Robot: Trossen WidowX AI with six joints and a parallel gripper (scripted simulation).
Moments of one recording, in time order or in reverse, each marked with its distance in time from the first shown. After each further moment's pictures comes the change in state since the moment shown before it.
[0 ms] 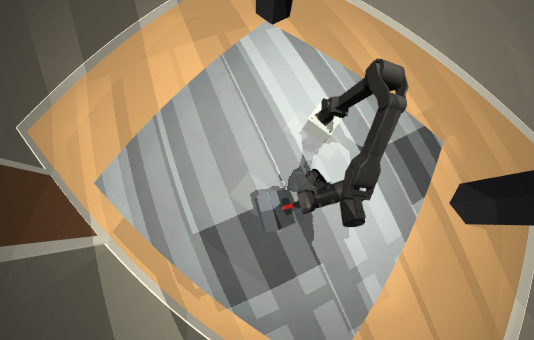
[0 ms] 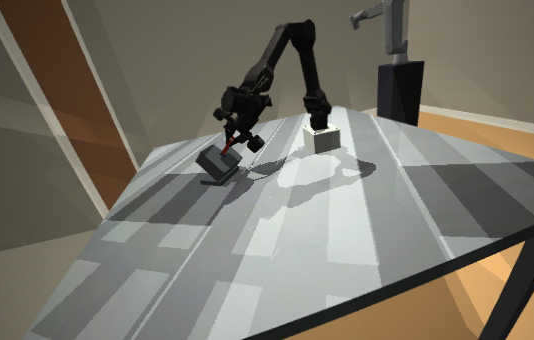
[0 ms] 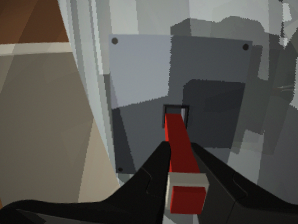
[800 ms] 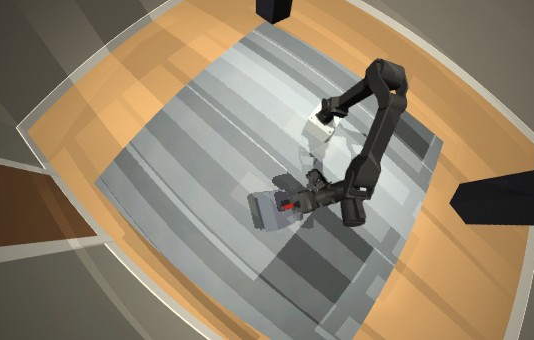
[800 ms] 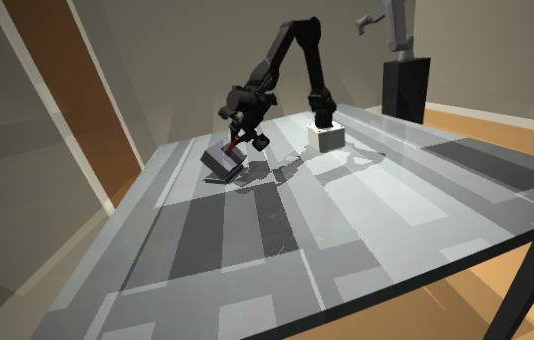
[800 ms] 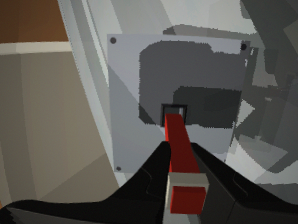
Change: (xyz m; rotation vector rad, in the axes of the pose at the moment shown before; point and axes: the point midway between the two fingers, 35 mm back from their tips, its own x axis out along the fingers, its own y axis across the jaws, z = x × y) arm -0.001 -0.002 0.000 -0.005 0.001 -0.001
